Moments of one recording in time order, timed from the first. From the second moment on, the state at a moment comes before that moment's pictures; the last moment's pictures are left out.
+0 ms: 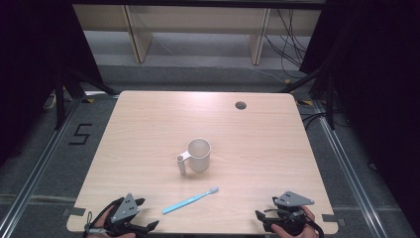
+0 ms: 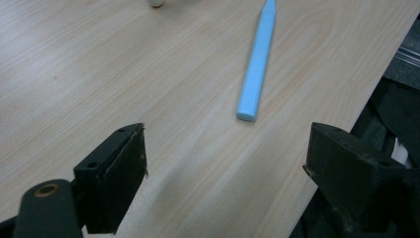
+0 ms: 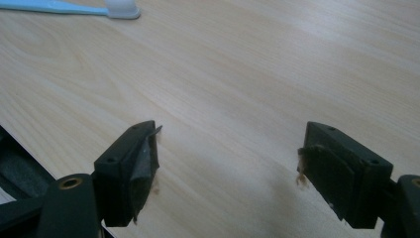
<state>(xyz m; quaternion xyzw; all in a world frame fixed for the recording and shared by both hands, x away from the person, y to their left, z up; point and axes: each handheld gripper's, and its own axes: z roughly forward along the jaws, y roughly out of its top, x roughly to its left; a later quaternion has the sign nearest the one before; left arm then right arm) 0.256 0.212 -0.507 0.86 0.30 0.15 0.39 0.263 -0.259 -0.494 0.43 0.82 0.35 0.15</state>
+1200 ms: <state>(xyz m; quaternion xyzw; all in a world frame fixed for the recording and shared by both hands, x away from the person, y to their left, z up) 0.304 0.136 -0.471 0.92 0.23 0.06 0.31 0.265 -0.260 -0.494 0.44 0.82 0.35 0.14</state>
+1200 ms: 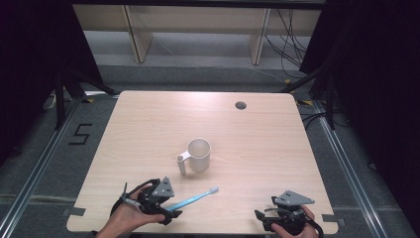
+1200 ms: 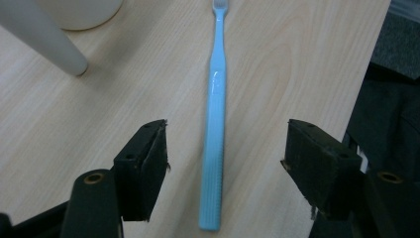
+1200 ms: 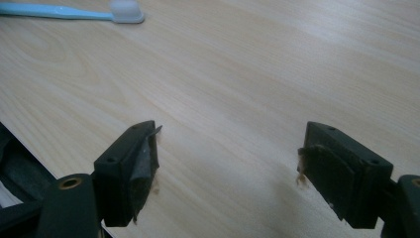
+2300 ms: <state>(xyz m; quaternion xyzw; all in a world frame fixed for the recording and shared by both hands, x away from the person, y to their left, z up) 0.348 0.080 -0.471 0.97 0.19 0.02 0.15 0.264 -0.256 -0.494 0.42 0.82 0.36 0.13</state>
